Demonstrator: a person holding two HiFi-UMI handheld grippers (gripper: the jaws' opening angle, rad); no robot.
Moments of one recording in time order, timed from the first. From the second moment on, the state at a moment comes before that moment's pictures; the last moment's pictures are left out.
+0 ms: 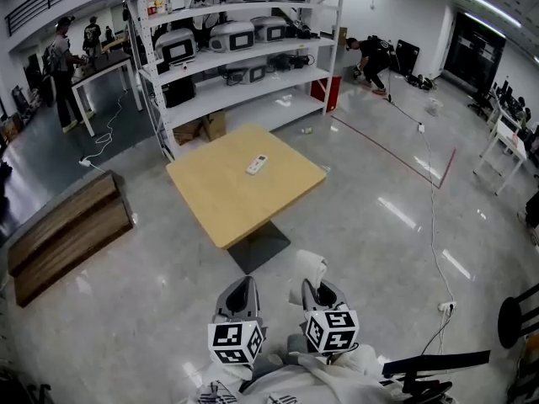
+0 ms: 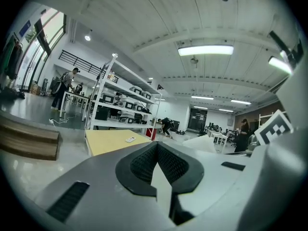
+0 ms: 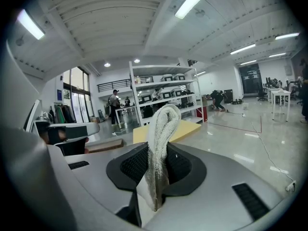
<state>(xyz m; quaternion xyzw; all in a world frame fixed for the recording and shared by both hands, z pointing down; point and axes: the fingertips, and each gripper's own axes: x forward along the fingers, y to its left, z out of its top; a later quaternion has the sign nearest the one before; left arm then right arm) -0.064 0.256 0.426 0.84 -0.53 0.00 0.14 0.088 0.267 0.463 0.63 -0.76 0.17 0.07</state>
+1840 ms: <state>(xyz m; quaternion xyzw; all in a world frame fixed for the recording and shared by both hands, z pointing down) -0.044 -0.185 0.493 0.81 -0.55 0.07 0.20 0.103 -0.206 0.481 0.58 -0.78 0.20 0.10</state>
